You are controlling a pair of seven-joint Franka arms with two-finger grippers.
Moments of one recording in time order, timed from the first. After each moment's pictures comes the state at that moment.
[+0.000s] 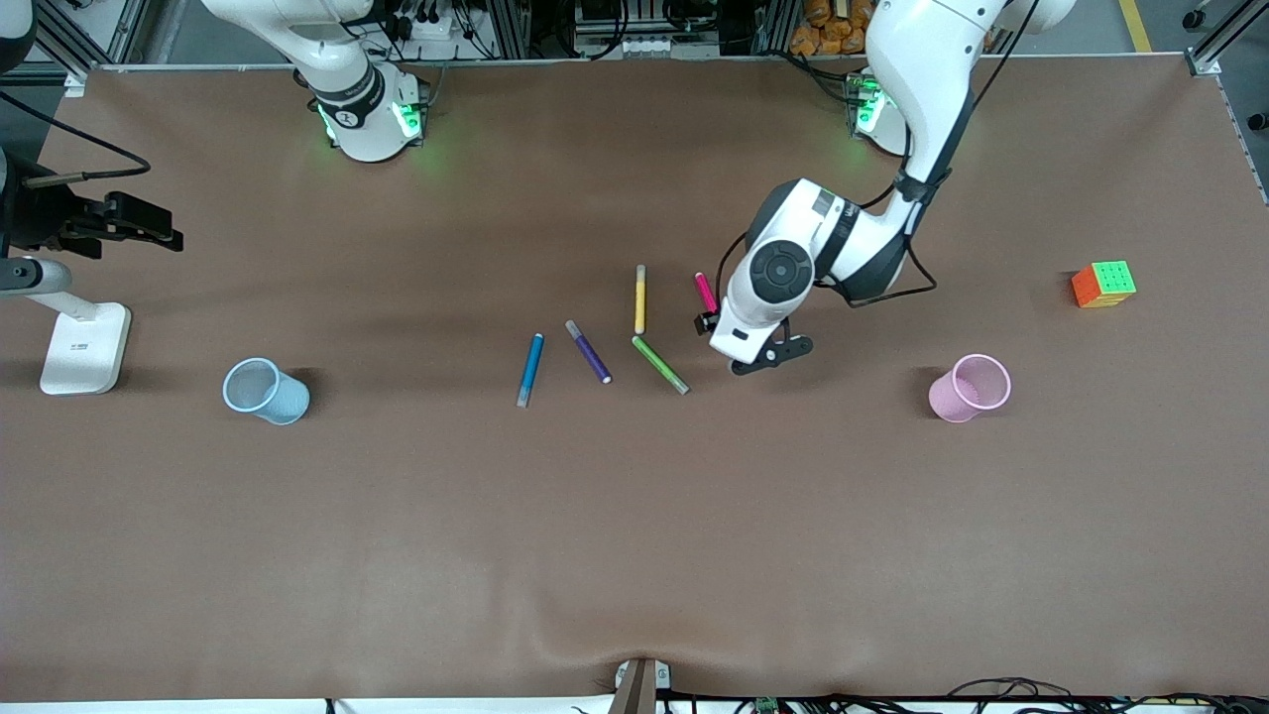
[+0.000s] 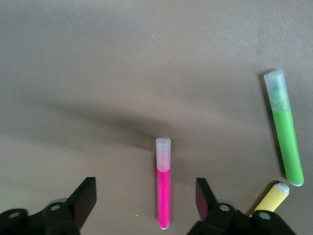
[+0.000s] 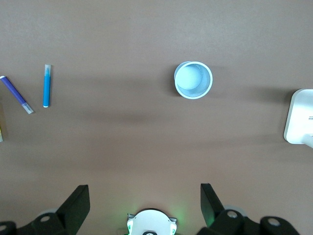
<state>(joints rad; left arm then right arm) -0.59 0.48 -0.08 -1.93 -0.15 2.22 -0.87 0.01 0.03 -0.06 -1.55 0.04 1.38 -0.11</state>
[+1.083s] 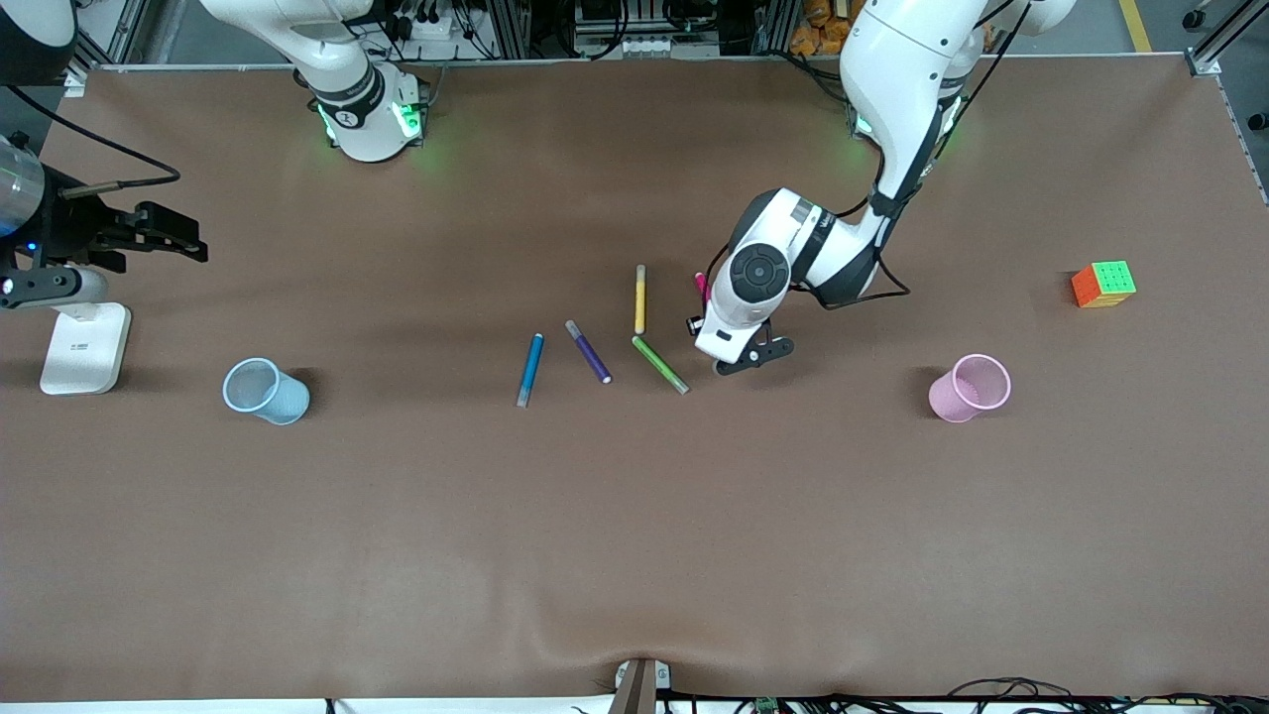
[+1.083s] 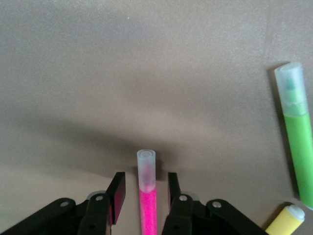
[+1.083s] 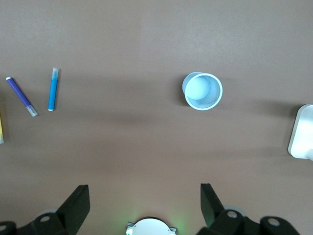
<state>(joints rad) -0.62 0.55 -0.07 -1.94 -0.15 2.32 -0.90 0.06 0.04 -0.05 -1.56 0.04 1.42 -0.11</state>
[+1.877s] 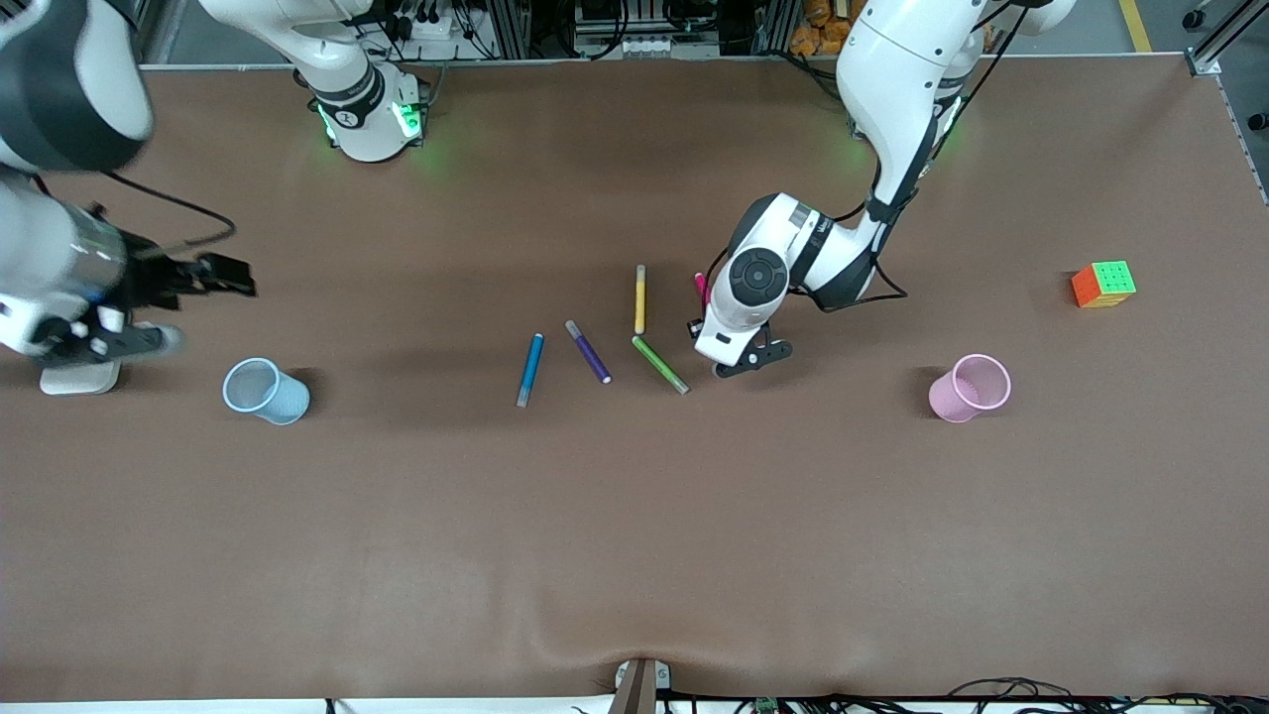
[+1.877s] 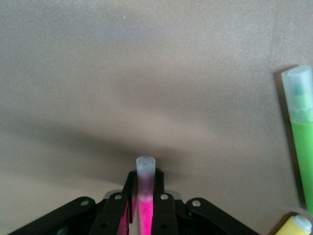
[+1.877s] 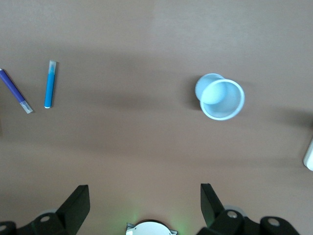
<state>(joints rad) -0.62 0.57 -0.07 -1.94 -0.15 2.35 -0.90 0.12 0.21 -0.05 -1.52 0.05 1.45 -0.11</state>
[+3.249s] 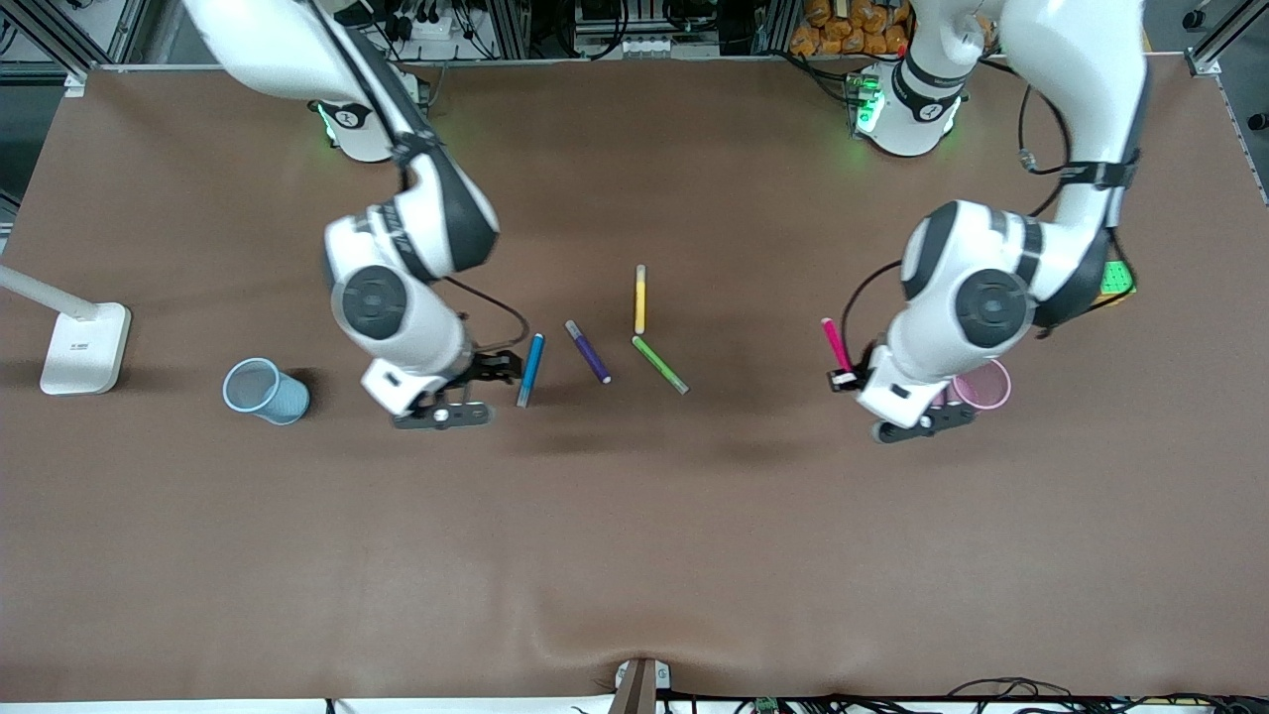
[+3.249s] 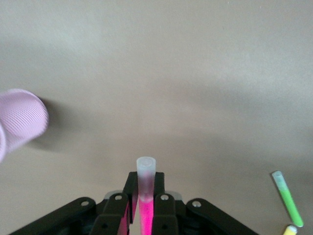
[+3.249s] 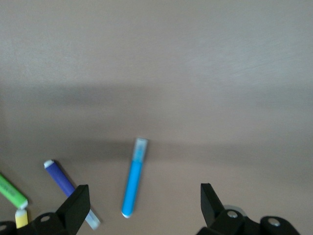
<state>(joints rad) -0.26 0.37 -0.05 -1.77 -0.04 2.08 -0.48 0.52 0.50 -0.05 -1.71 0.10 2.15 0.40</state>
